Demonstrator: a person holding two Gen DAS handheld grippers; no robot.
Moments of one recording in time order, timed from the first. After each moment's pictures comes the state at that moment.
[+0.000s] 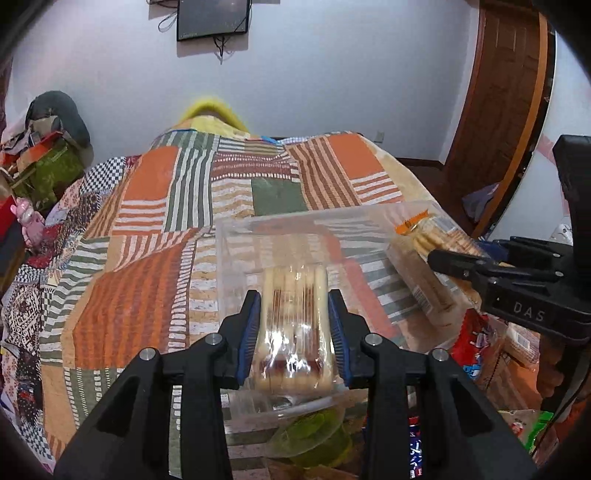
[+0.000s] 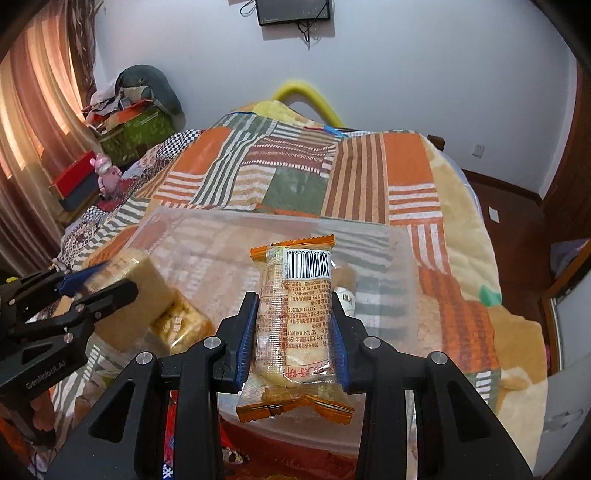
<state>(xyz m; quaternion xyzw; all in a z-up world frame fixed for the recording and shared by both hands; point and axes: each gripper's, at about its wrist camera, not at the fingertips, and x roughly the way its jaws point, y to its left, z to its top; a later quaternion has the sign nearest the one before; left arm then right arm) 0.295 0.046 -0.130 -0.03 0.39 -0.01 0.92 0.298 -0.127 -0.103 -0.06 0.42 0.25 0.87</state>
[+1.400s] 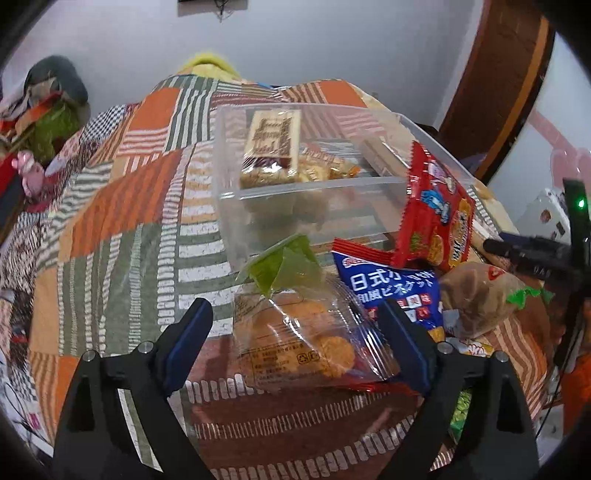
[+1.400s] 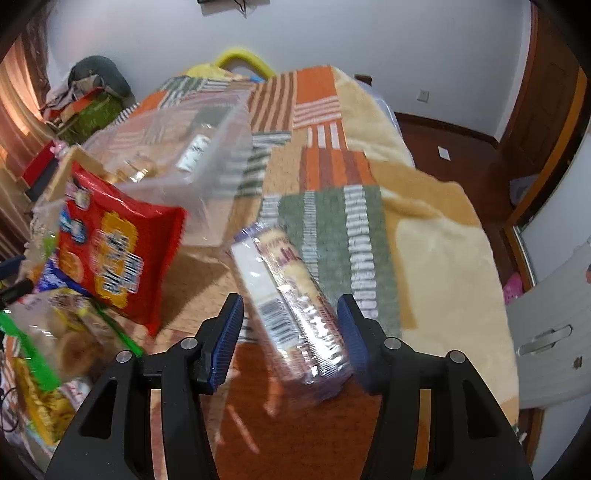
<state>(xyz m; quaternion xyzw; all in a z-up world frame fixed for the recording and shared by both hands) 0.196 0.034 -0.170 -0.06 0.46 -0.02 0.88 0.242 -0.251 -0.159 -0.05 0.49 0.16 0.86</state>
